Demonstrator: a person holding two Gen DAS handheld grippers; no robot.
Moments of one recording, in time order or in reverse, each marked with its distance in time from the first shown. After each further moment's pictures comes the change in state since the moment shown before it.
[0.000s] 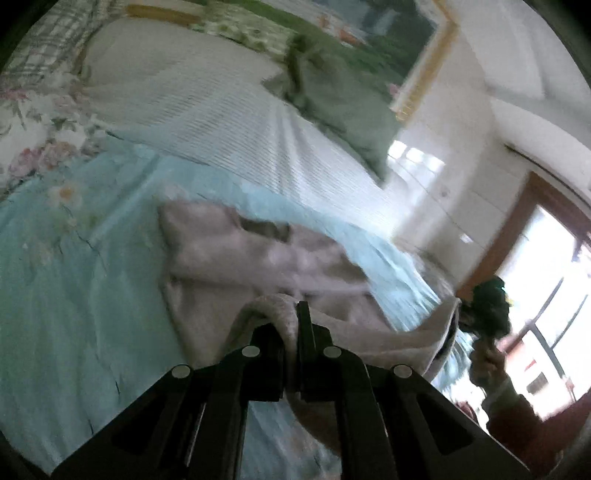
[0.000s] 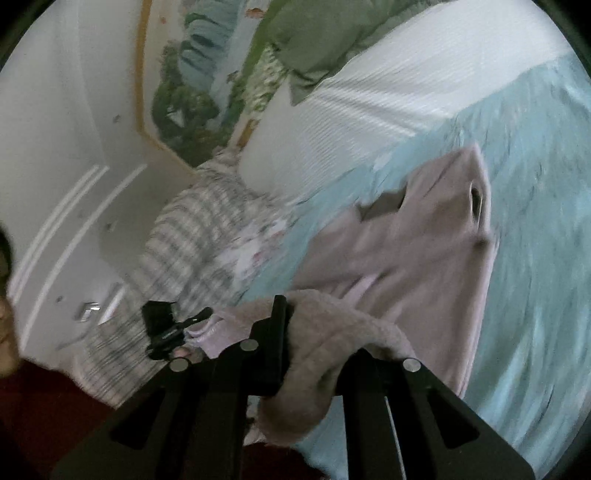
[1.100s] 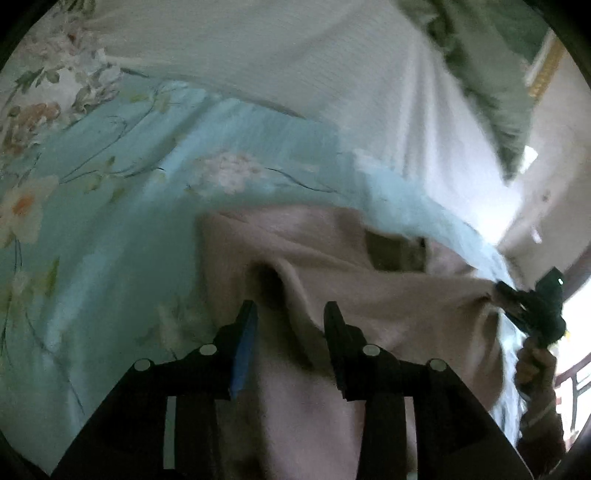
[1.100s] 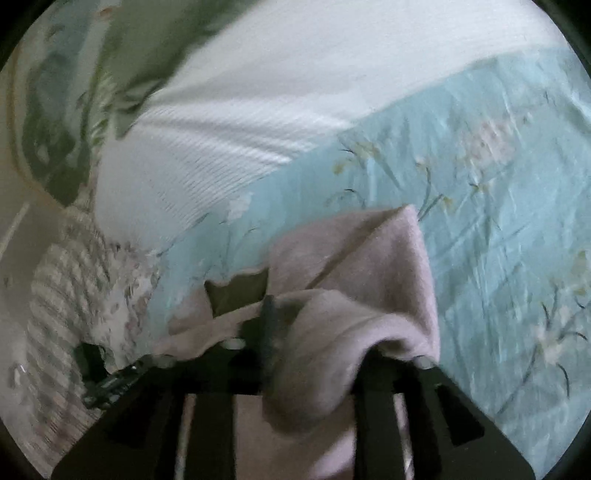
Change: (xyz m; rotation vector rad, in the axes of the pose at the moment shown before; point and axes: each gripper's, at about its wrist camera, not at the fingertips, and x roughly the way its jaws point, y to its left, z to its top) left arm 0.214 0.110 0.092 -0.101 0.249 0.244; right arm 0.139 -0.119 0.139 0.131 0.004 -0.425
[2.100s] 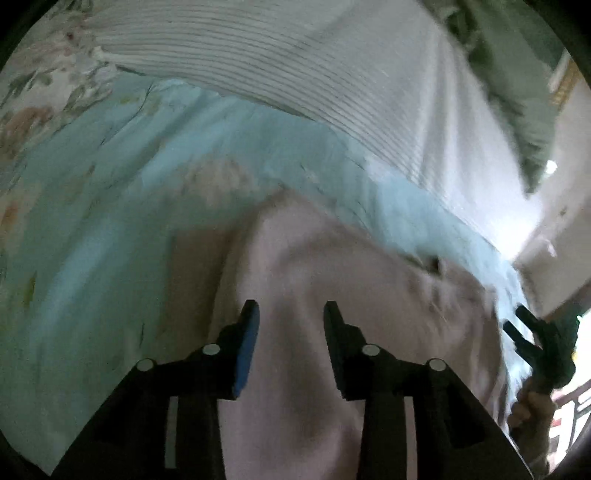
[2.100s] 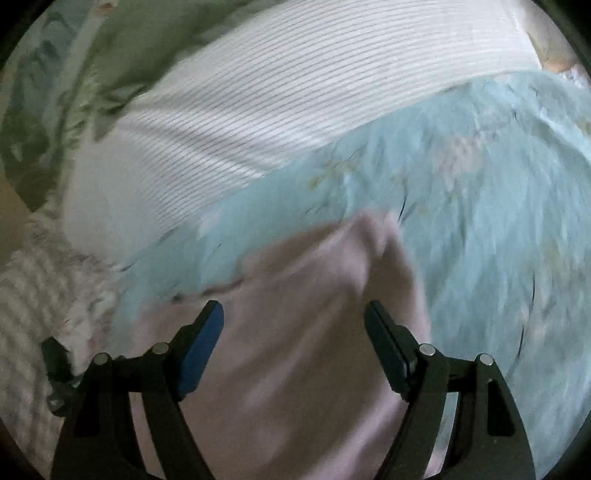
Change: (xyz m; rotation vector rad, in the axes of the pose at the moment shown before) left arm 0.023 -0.015 0.021 -0.072 0.007 0.057; right arm 0.003 0.010 -0.022 0.029 -0.090 -0.139
